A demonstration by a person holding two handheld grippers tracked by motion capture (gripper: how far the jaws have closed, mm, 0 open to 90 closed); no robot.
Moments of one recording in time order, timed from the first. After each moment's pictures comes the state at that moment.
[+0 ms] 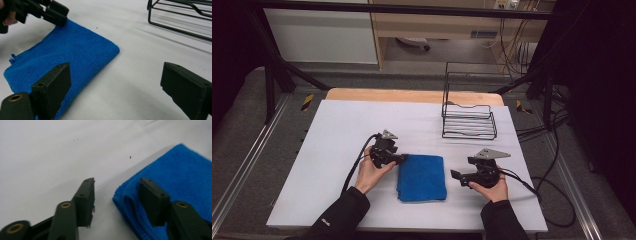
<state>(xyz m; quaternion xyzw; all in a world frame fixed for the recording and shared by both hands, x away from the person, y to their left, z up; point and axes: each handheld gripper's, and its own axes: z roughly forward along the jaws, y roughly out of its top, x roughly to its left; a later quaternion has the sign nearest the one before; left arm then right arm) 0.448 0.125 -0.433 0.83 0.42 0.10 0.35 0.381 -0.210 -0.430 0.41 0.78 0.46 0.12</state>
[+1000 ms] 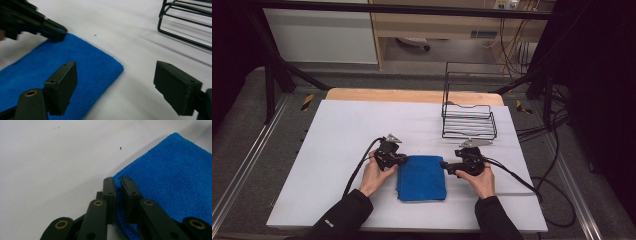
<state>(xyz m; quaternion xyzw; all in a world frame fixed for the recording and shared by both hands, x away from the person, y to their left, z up) 0.448 0.118 -0.446 0.84 0.40 0.07 0.36 0.421 -0.171 -0.433 0.42 0.79 0.42 0.12</state>
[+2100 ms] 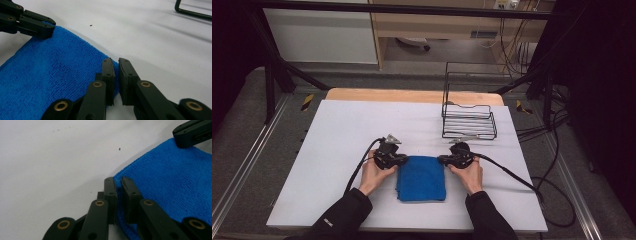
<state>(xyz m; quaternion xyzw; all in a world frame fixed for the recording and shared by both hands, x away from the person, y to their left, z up) 0.447 0.121 -0.447 0.84 0.39 0.07 0.37 0.442 -0.152 -0.450 0.46 0.80 0.39 0.06</state>
